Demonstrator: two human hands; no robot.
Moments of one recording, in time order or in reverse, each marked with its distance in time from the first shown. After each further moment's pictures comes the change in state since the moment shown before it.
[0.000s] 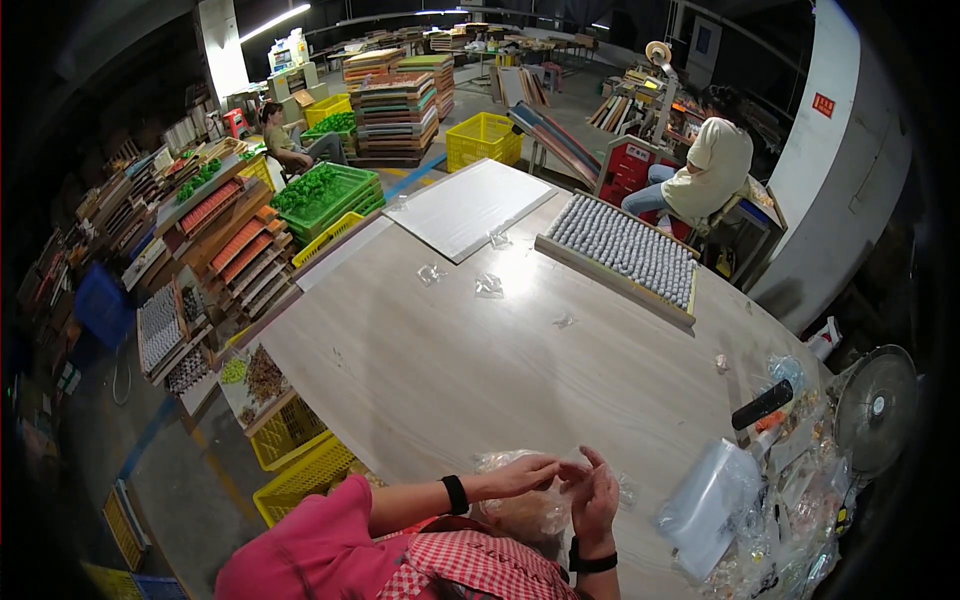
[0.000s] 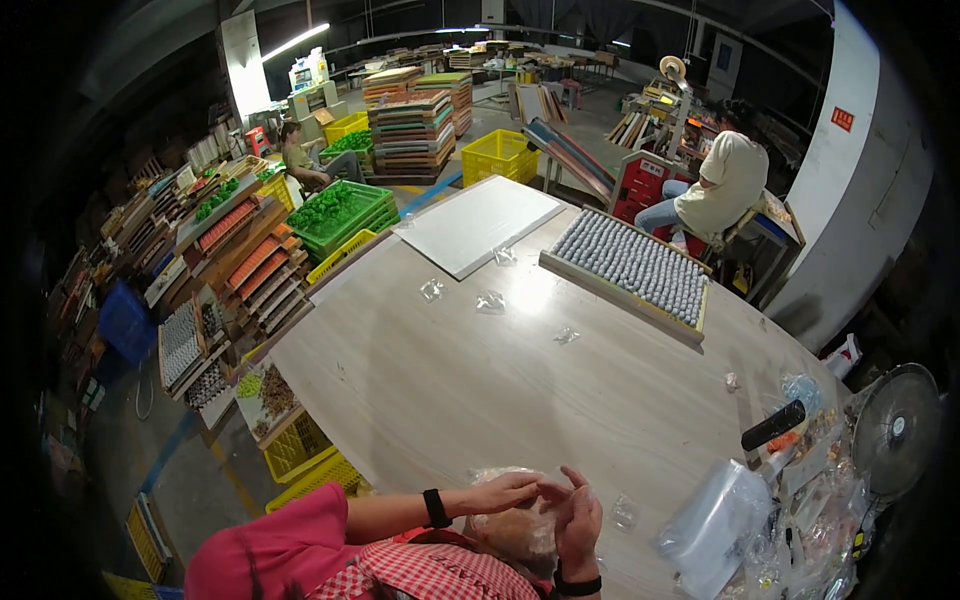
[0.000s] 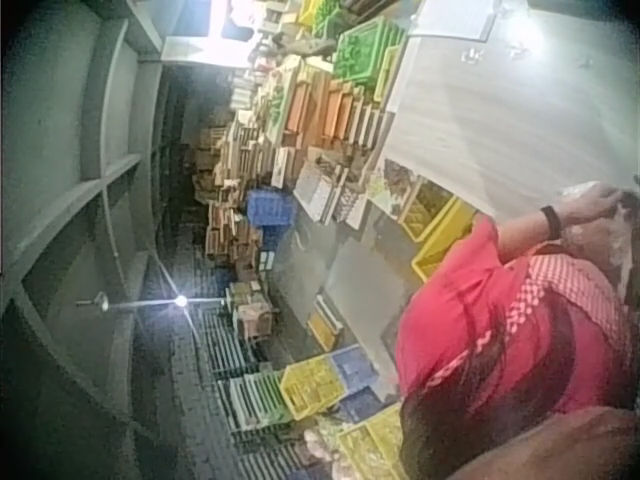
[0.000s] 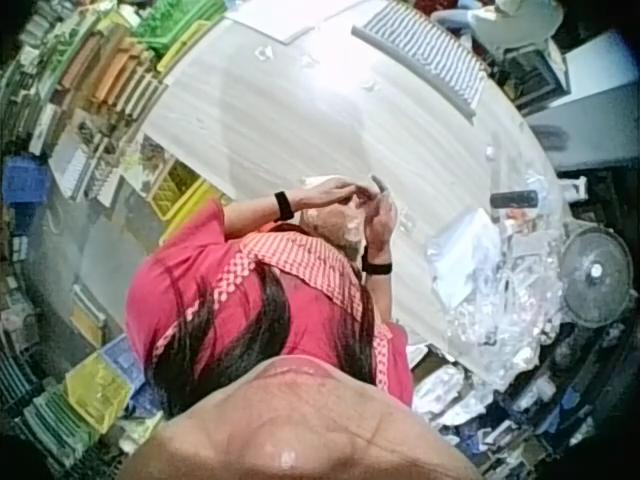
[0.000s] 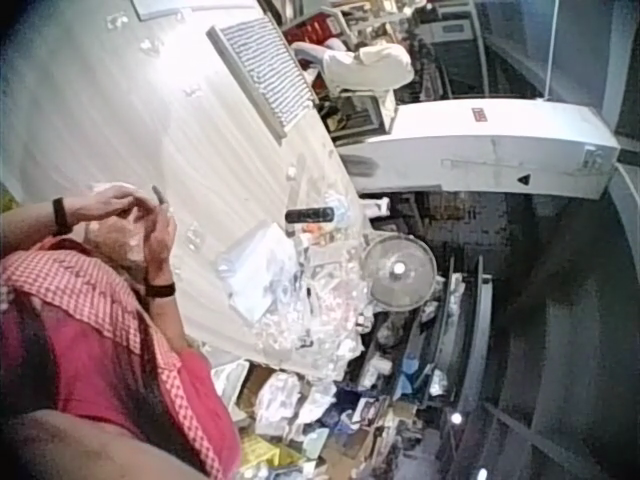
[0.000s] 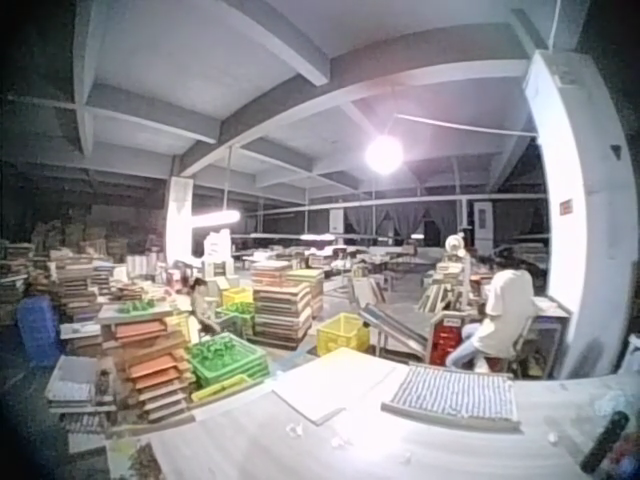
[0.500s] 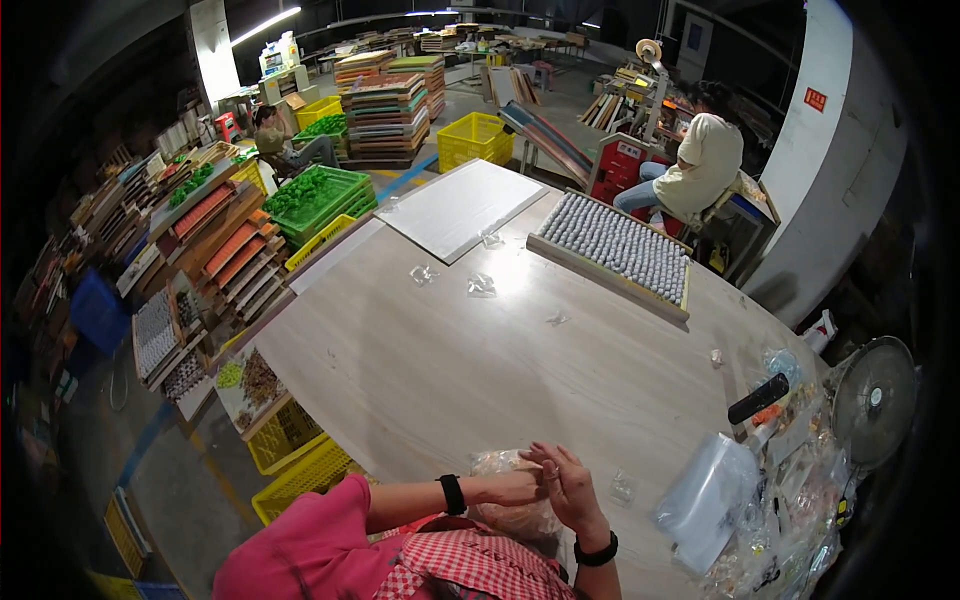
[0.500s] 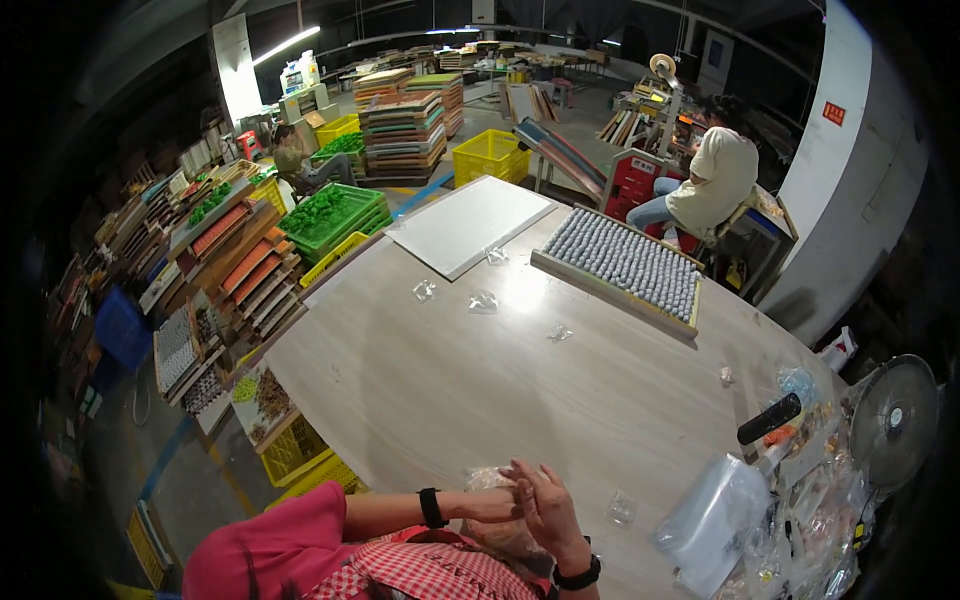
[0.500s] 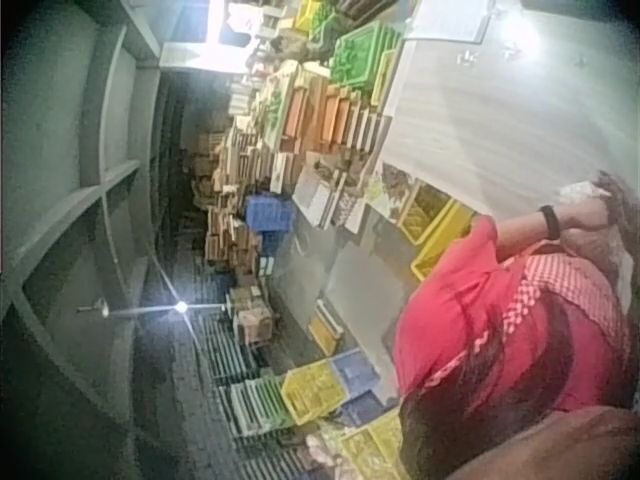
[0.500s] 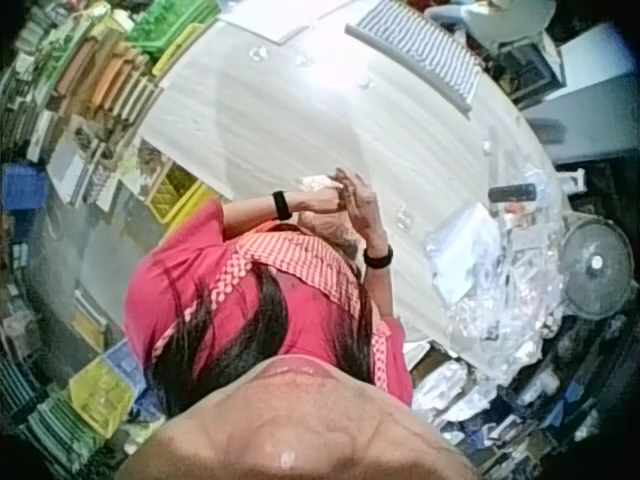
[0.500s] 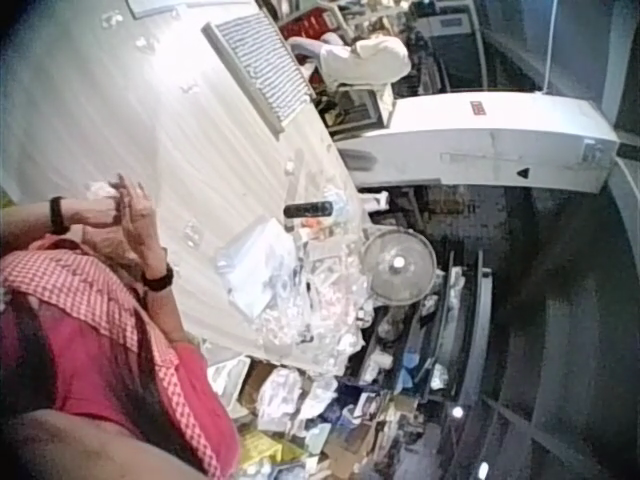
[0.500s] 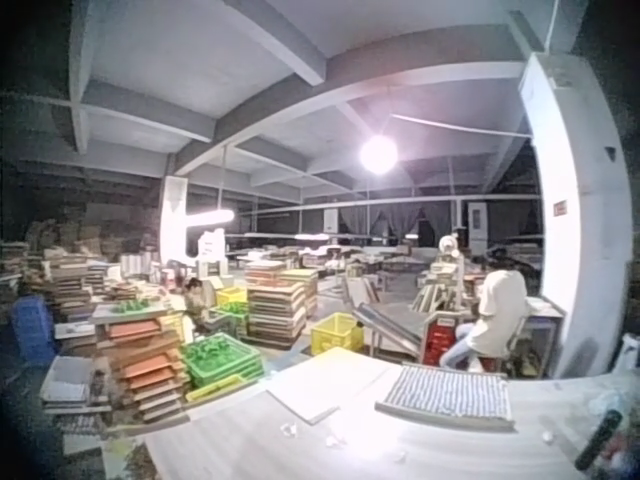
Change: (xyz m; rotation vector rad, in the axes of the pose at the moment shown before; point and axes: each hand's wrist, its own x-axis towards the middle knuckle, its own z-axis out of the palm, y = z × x) left_hand -0.008 0.002 0.003 0.621 -0.222 0.151; right_hand 0.017 -0.017 0.022 -1.159 -0.520 -0.347
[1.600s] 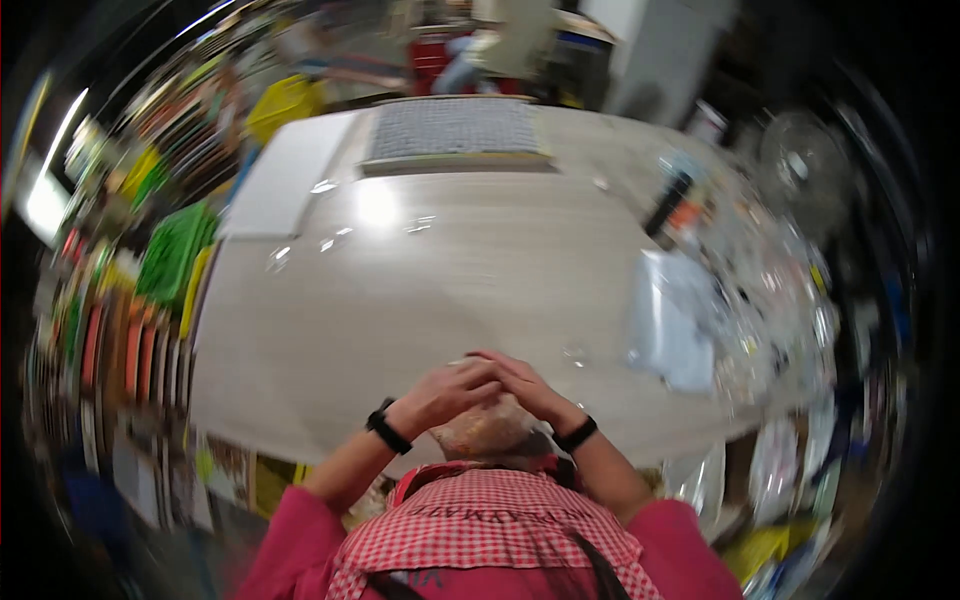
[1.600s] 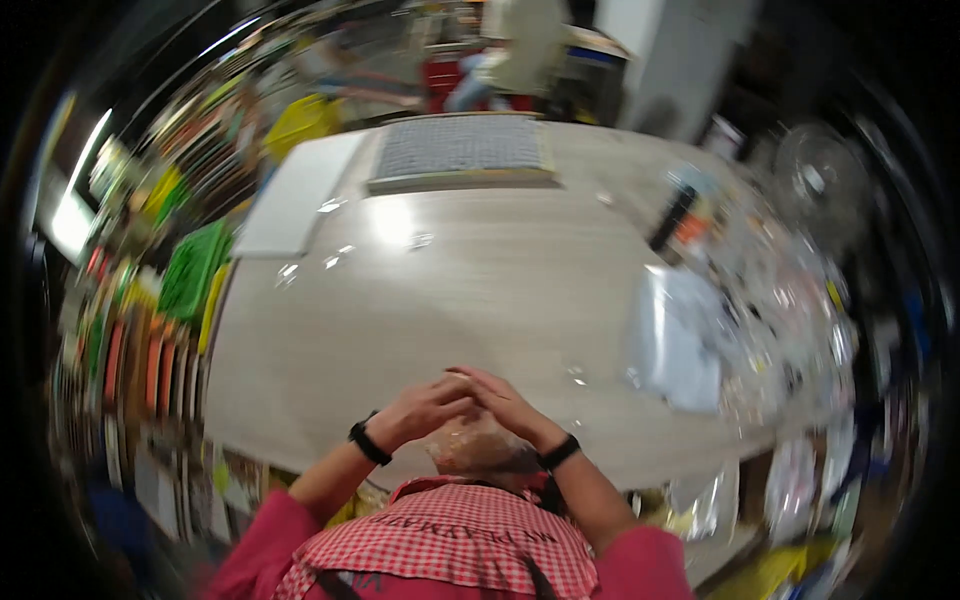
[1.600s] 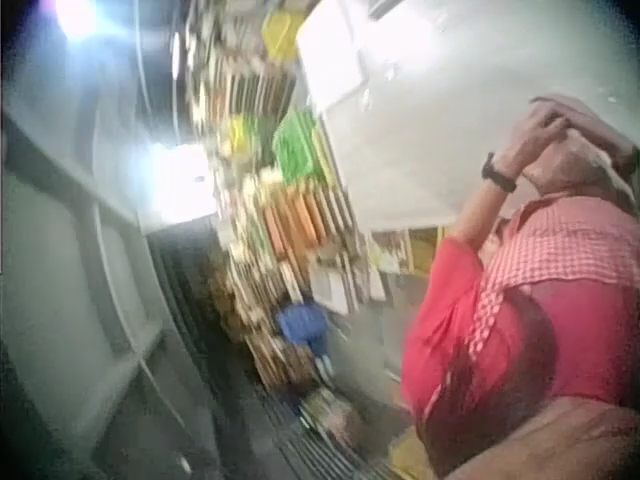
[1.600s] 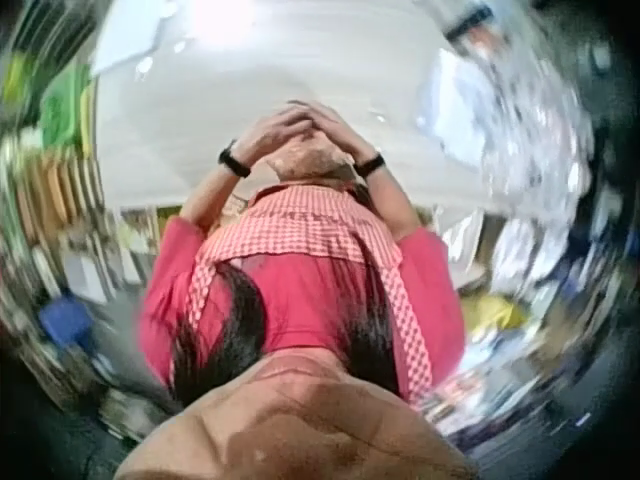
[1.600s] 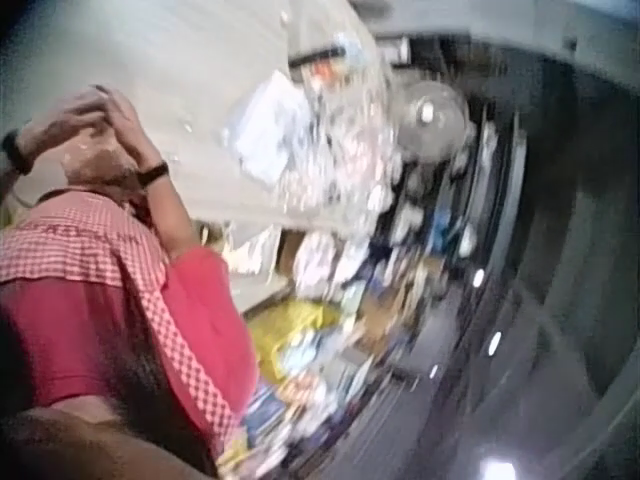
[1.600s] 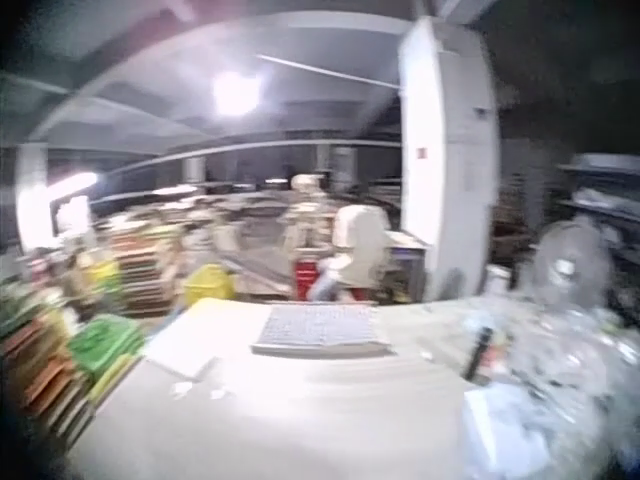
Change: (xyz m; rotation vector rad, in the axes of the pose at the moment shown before) left_hand 0.024 0.030 -0.054 0.735 0.093 0.629; right_hand -0.026 0.056 0.016 0.807 0.227 0.386
